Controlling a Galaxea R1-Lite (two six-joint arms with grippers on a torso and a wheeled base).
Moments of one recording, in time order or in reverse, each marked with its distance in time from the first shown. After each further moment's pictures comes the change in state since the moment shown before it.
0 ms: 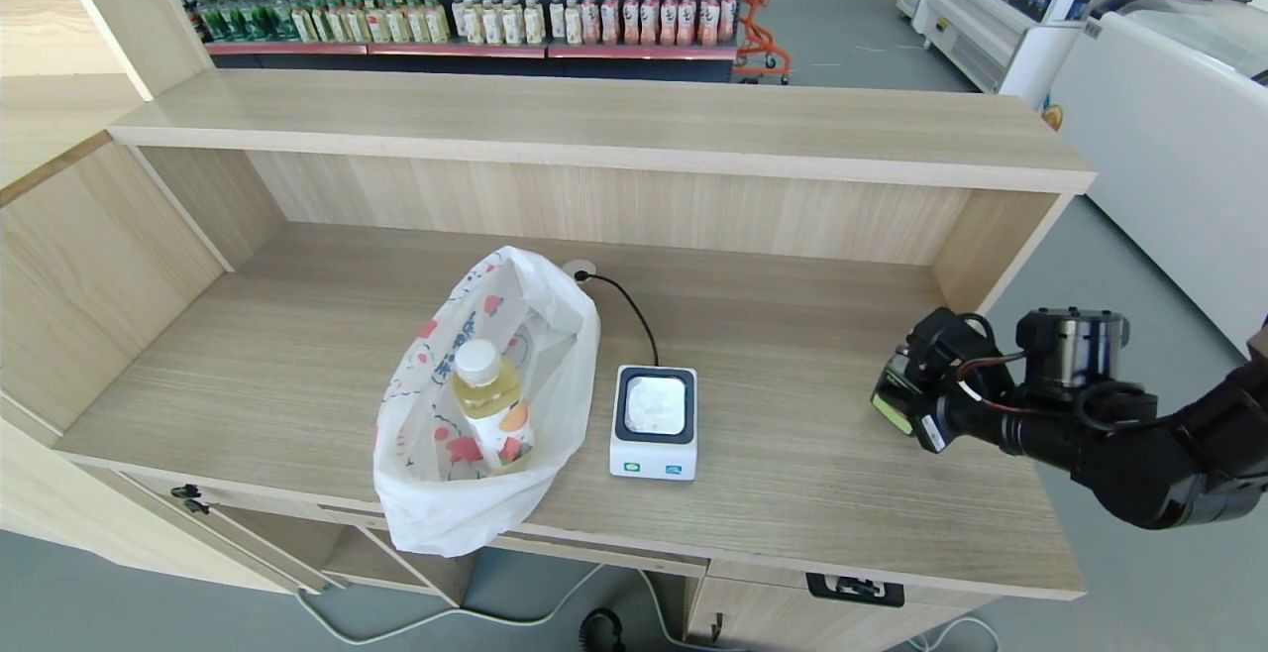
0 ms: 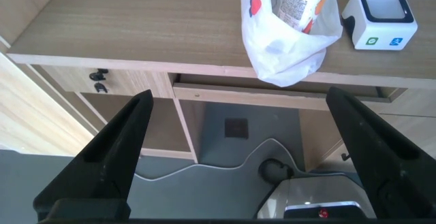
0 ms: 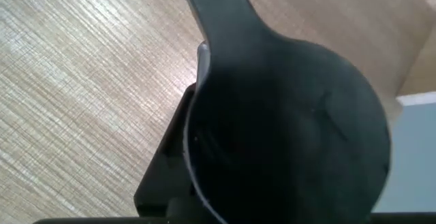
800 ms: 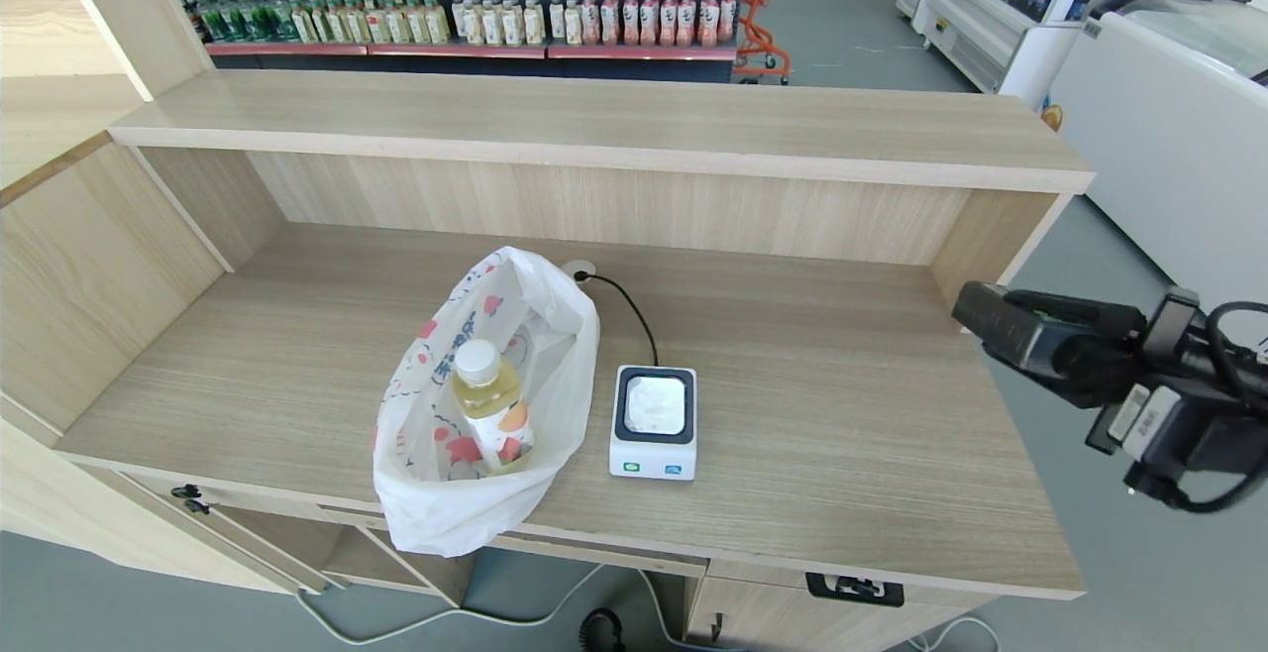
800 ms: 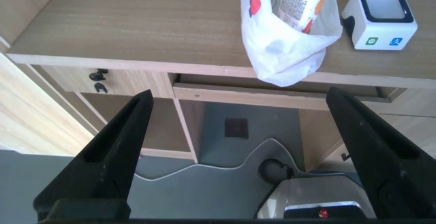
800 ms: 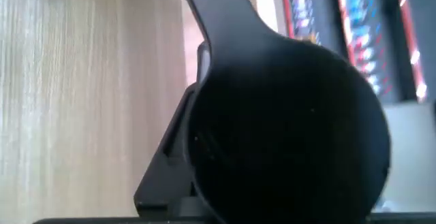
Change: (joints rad) left arm 0.000 0.000 0.000 0.000 0.000 0.000; right arm -0.143 -0.520 0.266 -0.133 0.589 -0.863
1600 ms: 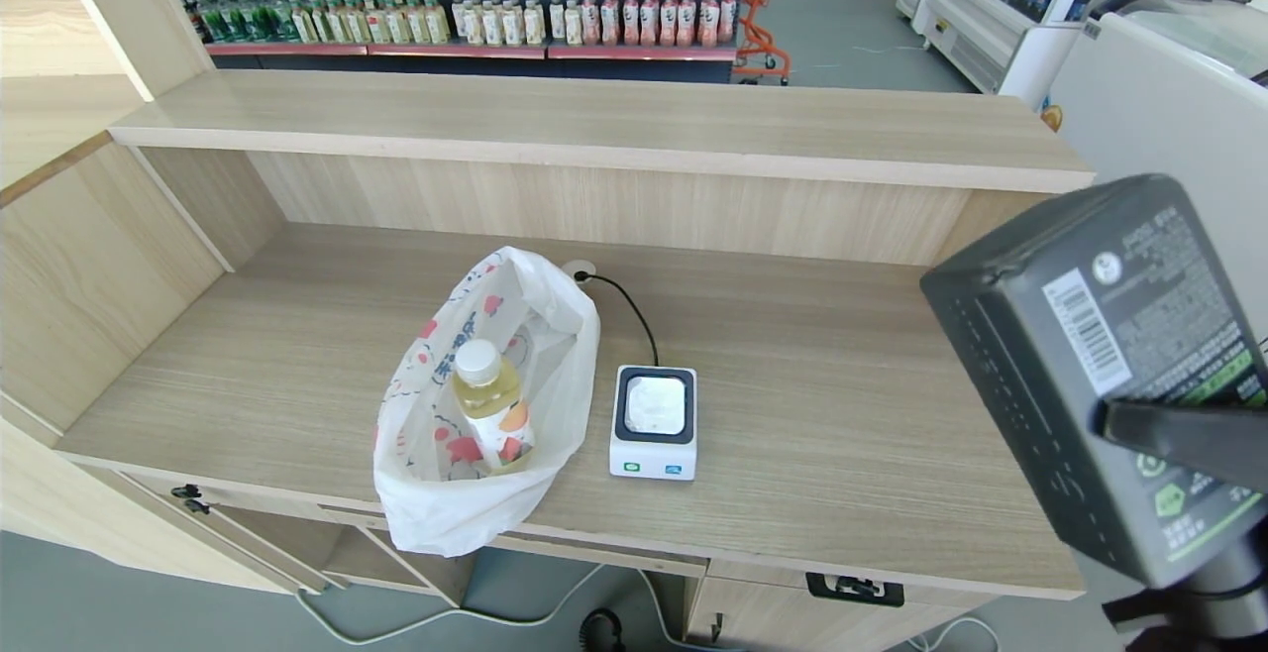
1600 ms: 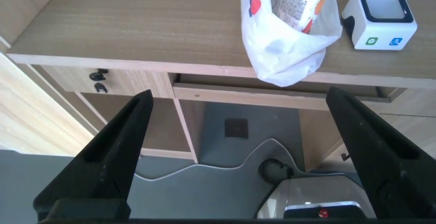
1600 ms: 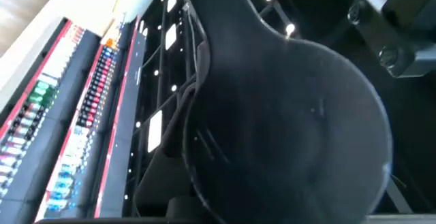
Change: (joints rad) left arm 0.000 0.000 0.000 0.000 0.000 0.000; right arm 0.543 -0.211 0.014 -0.205 0.226 -0.869
